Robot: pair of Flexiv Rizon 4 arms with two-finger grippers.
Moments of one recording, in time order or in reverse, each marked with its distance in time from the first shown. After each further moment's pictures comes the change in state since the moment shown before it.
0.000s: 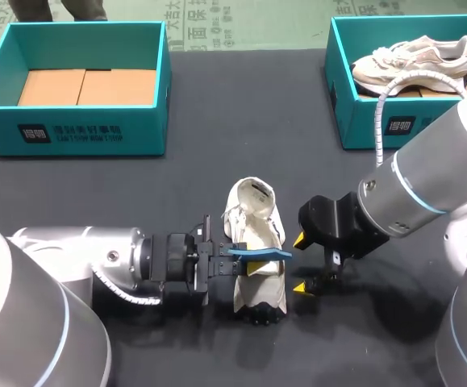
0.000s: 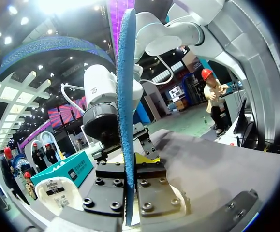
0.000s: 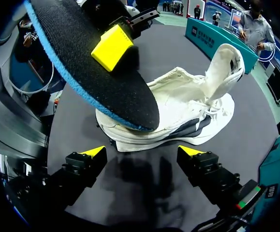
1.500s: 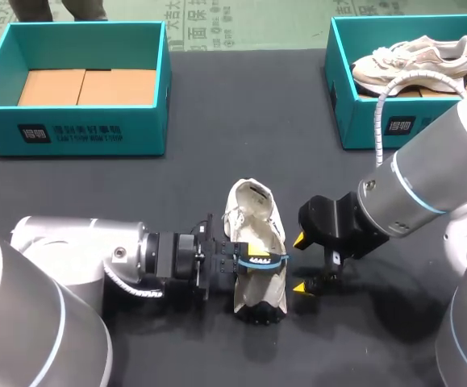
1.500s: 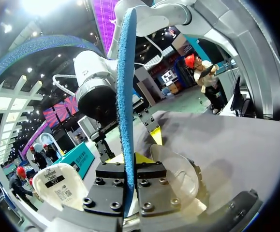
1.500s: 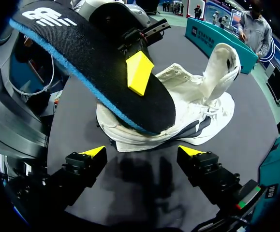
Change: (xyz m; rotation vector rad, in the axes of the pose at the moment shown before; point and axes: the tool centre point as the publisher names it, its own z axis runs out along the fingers) left arm -0.005 0.043 -0.003 -0.119 0.043 0.116; right arm 0.000 0.000 0.000 0.000 0.000 0.000
